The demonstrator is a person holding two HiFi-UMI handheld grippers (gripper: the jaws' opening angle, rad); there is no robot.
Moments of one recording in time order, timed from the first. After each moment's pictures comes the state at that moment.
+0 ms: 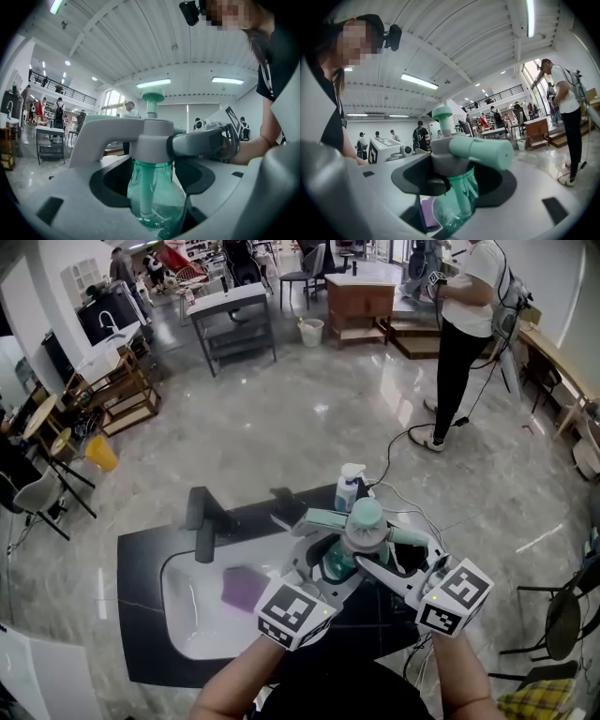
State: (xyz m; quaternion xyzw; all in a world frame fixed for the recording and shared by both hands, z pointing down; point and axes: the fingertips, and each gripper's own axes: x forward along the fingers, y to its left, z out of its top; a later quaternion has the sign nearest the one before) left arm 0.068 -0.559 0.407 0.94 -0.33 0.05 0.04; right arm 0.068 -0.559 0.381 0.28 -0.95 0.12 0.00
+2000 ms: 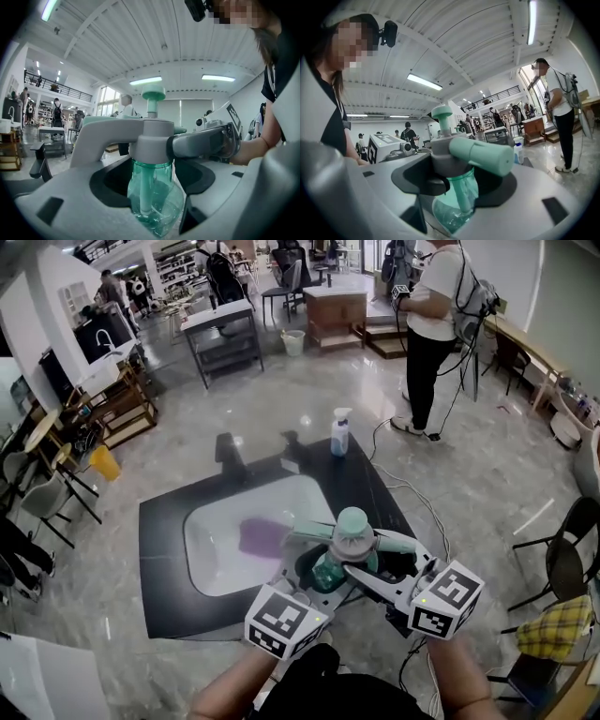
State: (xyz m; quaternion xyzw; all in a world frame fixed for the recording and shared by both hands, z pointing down) left arm 0.027 -0.271 0.383 0.95 -0.31 0.08 0.05; right arm 0.028 -0.271 0.359 0.30 -0.95 0.13 0.00
